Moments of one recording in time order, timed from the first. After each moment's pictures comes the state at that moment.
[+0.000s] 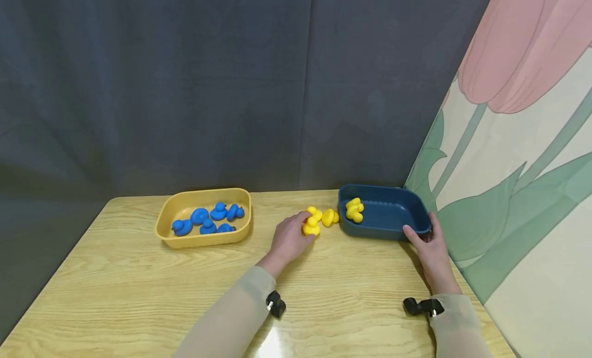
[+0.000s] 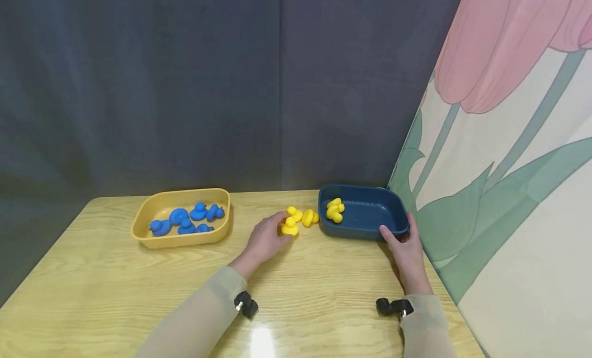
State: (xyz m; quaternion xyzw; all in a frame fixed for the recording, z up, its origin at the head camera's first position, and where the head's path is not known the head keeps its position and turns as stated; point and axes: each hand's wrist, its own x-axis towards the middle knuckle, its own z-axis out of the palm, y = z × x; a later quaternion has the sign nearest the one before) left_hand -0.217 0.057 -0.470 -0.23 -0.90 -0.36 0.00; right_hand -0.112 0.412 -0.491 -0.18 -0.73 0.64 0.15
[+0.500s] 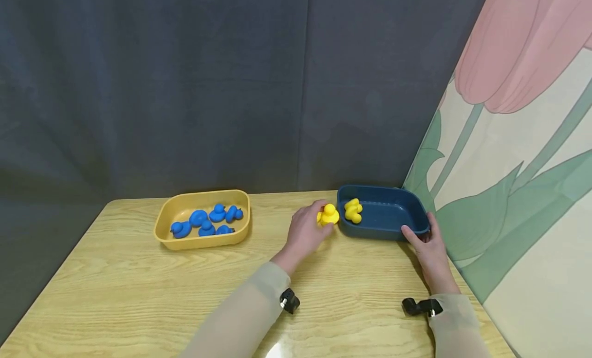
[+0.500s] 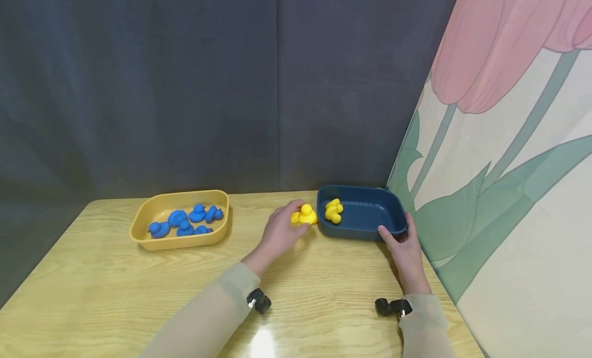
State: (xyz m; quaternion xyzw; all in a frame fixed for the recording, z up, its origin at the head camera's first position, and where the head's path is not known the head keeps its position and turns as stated) left_hand -0.209 0.094 -0.439 -0.25 -0.88 -0.41 0.03; right_hand -0.113 0.414 -0.492 -0.19 -0.73 0.64 0.15
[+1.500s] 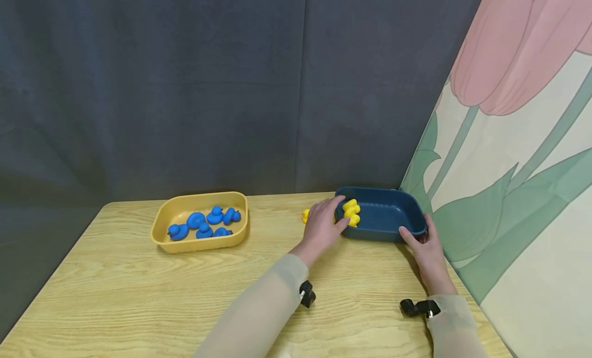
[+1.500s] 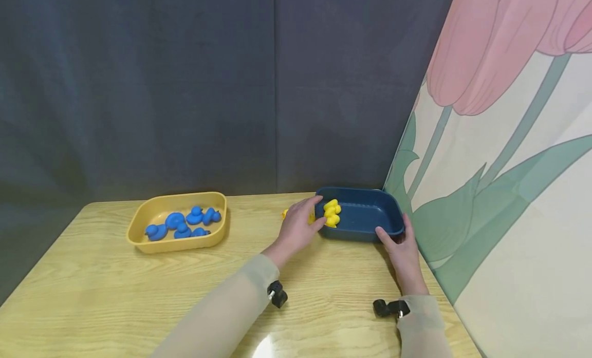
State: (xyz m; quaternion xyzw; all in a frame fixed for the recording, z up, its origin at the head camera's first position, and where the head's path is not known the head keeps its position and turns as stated) left_hand -0.214 0.139 -0.437 -0.27 -0.89 -0.38 0.02; right_hand -0.112 0.415 -0.492 -0.18 -0.73 0.64 0.15
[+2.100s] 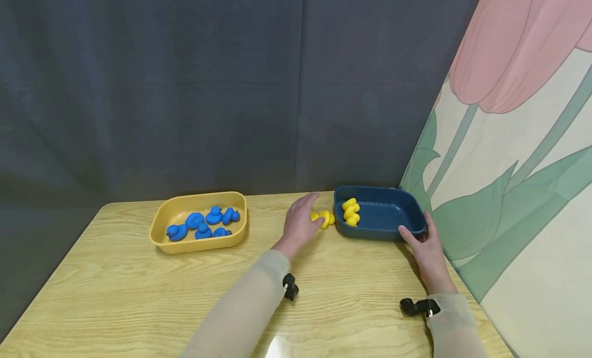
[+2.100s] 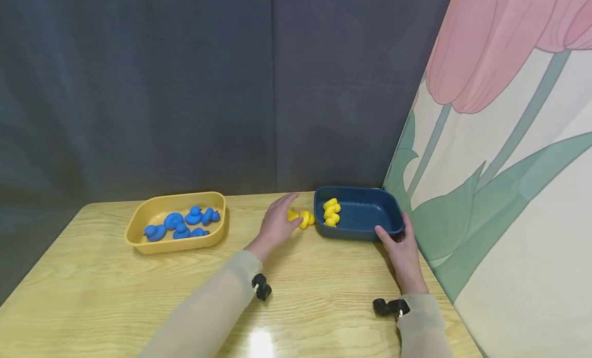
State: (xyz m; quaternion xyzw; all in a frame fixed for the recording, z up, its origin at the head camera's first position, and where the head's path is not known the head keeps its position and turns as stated) left_hand -0.245 0.099 -0.455 -0.24 -0.90 -0.37 0.03; right_hand -0.113 0.414 -0.492 -0.19 -0.73 0.63 0.15
